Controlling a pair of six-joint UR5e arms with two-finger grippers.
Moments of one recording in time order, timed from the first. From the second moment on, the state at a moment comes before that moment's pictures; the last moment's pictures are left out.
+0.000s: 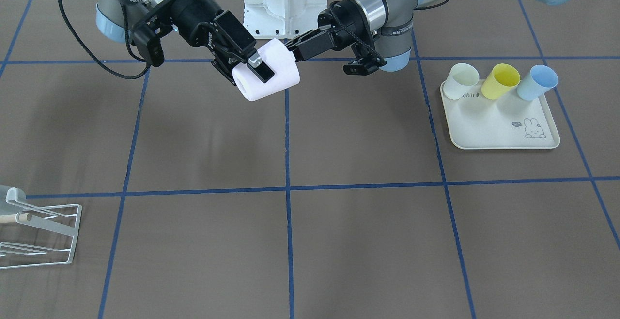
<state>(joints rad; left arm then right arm) -0.47 -2.19 -1.54 -3.21 -1.33 -2.62 0.60 -1.06 1.81 -0.50 1.42 2.04</state>
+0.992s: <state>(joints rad) -0.48 -2.08 -1.63 -3.21 -1.35 -2.46 0.73 -1.07 1.80 -0.56 1.43 2.00</state>
